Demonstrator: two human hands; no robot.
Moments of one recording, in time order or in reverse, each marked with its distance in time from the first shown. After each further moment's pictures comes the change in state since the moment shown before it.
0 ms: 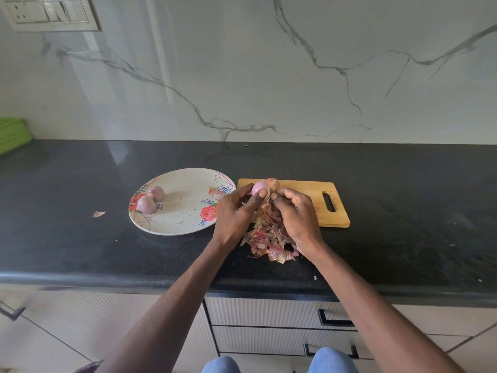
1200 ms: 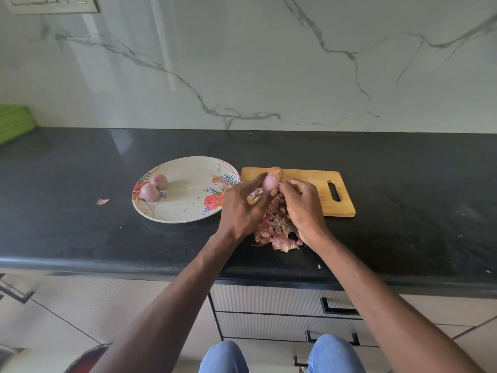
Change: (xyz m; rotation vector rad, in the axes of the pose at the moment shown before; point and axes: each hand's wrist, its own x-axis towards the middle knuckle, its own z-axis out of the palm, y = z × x) left_hand -0.008 0.000 0.000 0.356 0.057 0.170; right_hand -0.001 0.003 0.004 0.146 0.042 0.190
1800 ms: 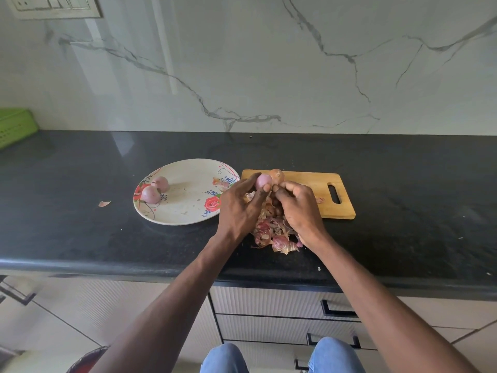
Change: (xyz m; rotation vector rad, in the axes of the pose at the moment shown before) left_hand 0.000 0.003 -0.002 -0.010 0.036 -0.020; right_hand 0.005 0.004 0.000 -0.132 -0.072 -0.075
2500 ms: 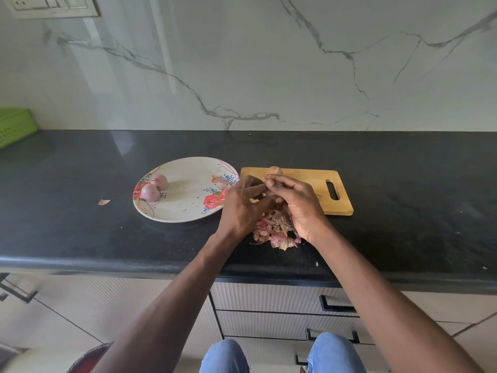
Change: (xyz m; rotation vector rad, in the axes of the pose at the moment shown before) left_hand 0.001 -0.005 0.006 0.060 -0.048 0.166; right_hand 0.001 -0.009 -0.004 0.458 -0.065 0.230
